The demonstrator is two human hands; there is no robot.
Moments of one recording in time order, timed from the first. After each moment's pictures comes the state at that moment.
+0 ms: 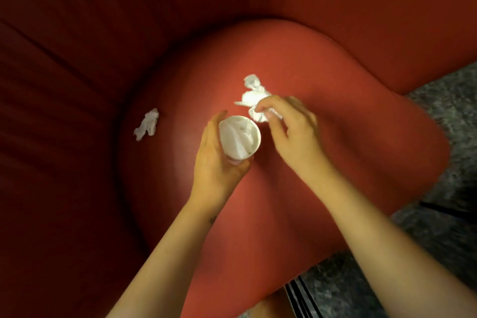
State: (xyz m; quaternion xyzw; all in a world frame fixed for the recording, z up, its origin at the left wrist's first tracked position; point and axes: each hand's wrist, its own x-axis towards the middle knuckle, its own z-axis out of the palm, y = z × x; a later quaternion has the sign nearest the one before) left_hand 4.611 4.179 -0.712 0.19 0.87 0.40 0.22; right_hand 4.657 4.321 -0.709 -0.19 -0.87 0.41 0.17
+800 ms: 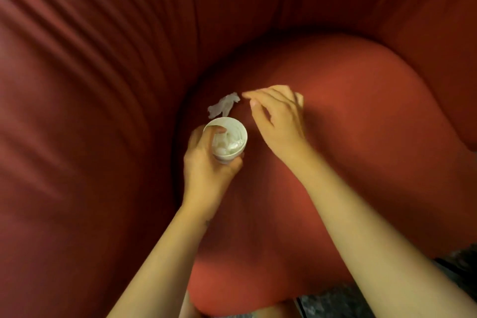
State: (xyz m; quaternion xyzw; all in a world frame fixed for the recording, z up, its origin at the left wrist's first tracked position) left_hand 4.565 4.055 -0.718 0.01 0.92 0.39 0.09; right_hand 4.547 4.204 -0.721 -0.09 -0.93 0.36 0.07
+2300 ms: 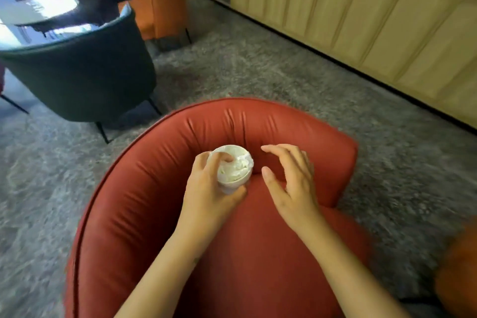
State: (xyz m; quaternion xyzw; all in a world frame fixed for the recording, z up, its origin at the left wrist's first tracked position) left_hand 4.545 4.144 -0.380 0.36 0.81 0.45 0.03; right_hand 4.644 4.263 -0.381 -0.22 -0.87 0.30 0.32
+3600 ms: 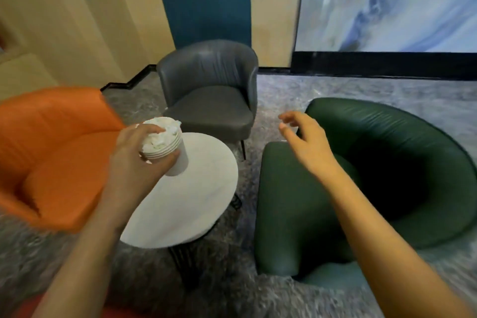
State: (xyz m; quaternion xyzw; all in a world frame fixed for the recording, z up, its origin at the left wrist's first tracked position) left_hand 4.959 3.886 -0.195 0.91 0.04 0.29 0.28; right_hand 5.055 3.613 -0.229 -0.87 -0.16 -0.15 0.44
